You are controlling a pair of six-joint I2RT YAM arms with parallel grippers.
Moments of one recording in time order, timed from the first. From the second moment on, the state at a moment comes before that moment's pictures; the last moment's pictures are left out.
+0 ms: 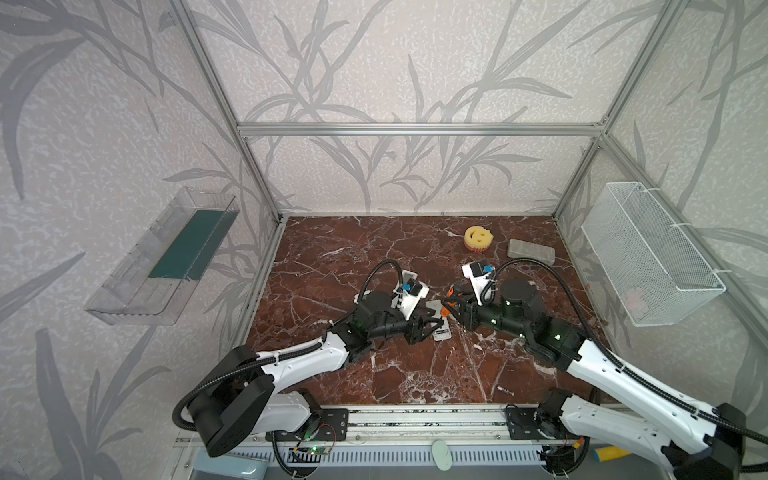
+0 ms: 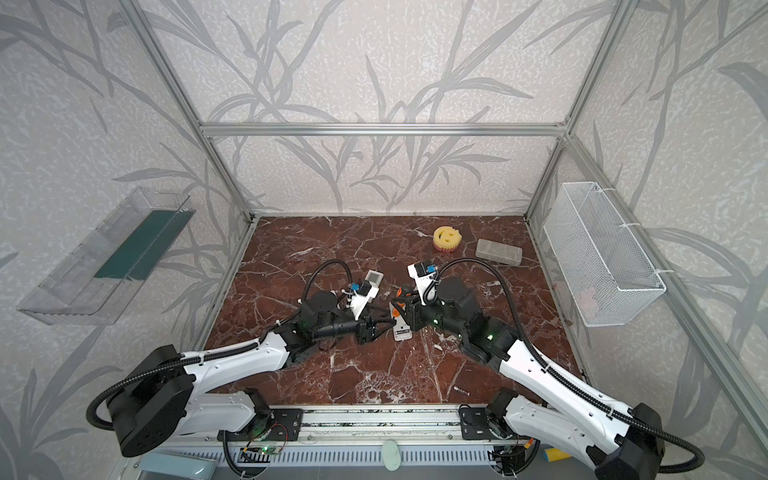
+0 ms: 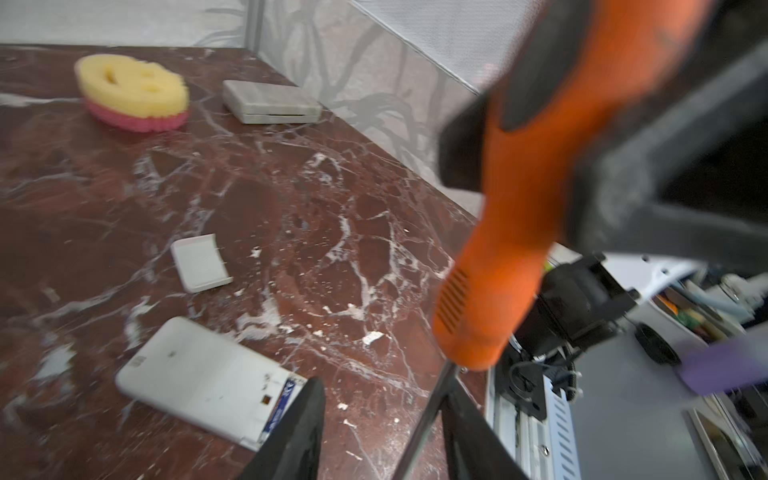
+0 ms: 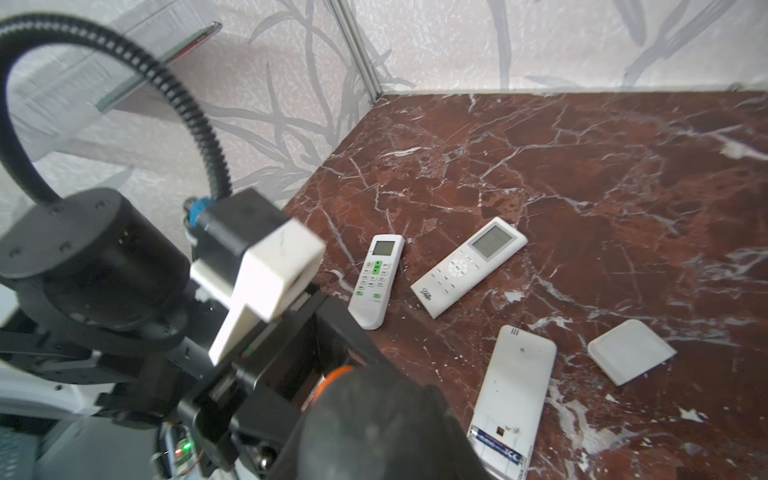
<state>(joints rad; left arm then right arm) -0.76 1.28 0.54 0.43 0.43 -0.38 0.84 0.93 0.76 -0.21 -0.06 0.39</state>
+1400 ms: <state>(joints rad) -0.80 1.29 0.48 0.53 0.33 0.03 0.74 1.14 1.09 -0.57 -0.25 0.33</state>
